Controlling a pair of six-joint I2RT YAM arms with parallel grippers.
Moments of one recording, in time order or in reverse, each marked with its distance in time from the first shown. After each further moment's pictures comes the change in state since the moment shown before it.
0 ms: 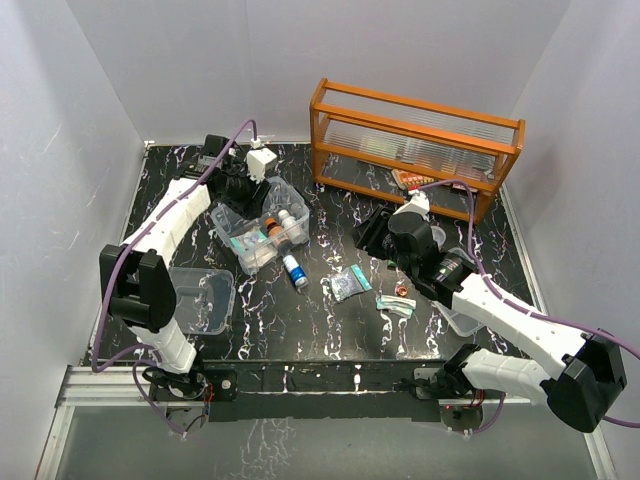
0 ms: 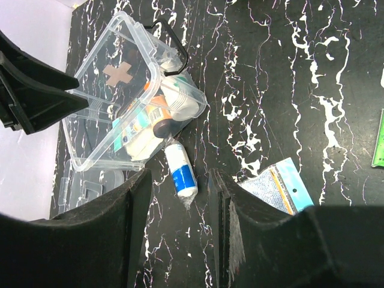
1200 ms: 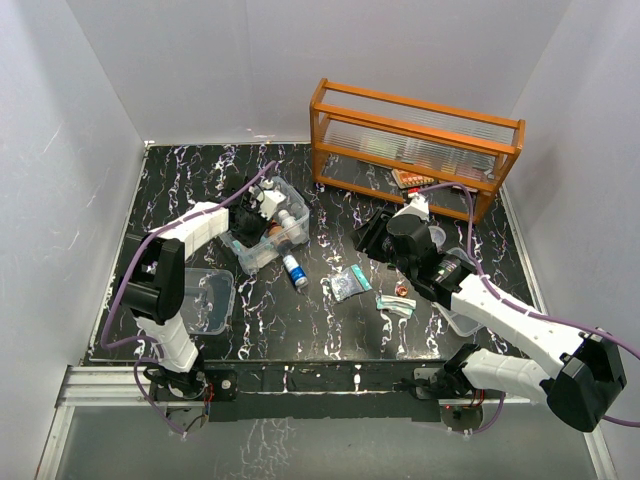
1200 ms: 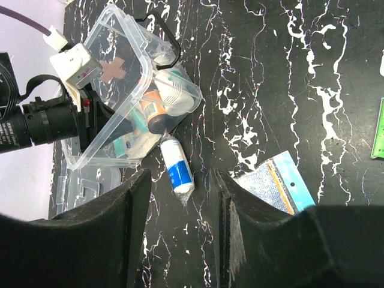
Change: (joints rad) left arm -0.069 0.059 -0.319 0.232 -0.155 -0.036; right arm 0.000 0.003 -0.021 0.000 -0.003 0.023
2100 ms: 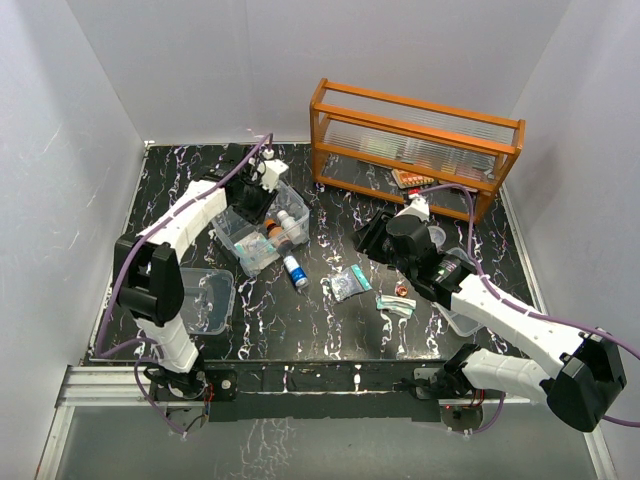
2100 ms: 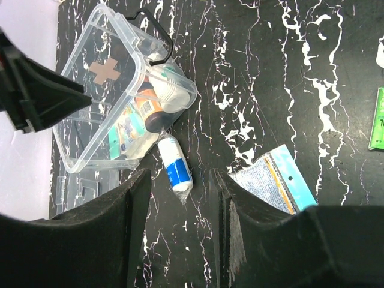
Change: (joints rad) left arm -0.017 -0.017 0.283 -0.205 -0.009 -0.060; right arm 0.000 0.000 -0.001 -0.020 0.002 0.021
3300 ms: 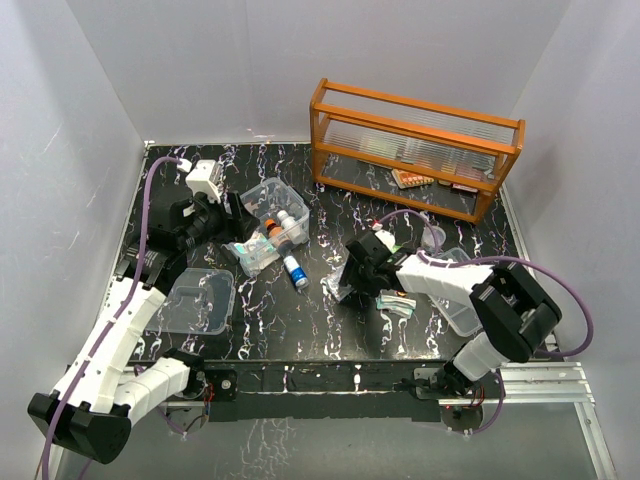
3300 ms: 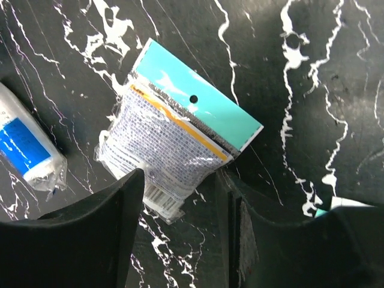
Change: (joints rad) left arm 0.007 -0.797 -0.415 0.224 0.054 -0.660; right arm 0.032 0.470 0.015 -0.120 -0.131 0.119
